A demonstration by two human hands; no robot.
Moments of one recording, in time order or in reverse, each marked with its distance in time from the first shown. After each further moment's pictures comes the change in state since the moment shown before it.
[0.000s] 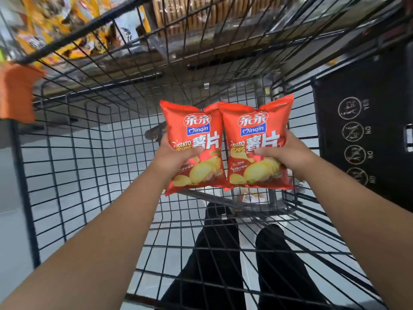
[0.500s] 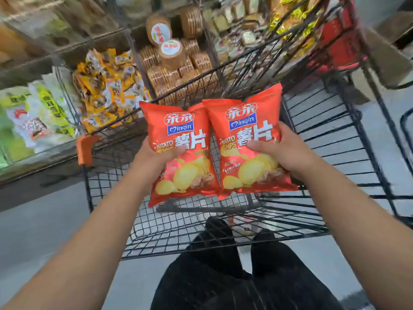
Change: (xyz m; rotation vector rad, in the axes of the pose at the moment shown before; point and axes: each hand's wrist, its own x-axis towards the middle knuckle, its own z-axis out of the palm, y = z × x) left_hand -0.192 0.147 -0.019 -0.015 -0.196 0.287; right_hand -0.229 -0.128 -0.026 0.134 0.189 -0.260
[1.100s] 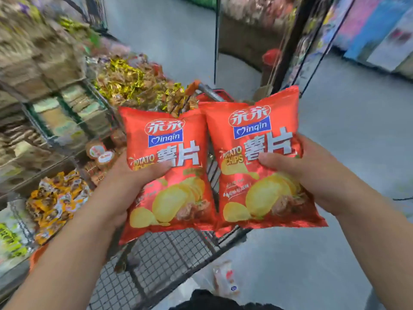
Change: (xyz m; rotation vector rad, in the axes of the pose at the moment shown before) left_hand -0.181 0.147 0.176 0.155 -0.451 0.353; right_hand -0.283 -0.055 -0.168 0.267 0.294 -0.395
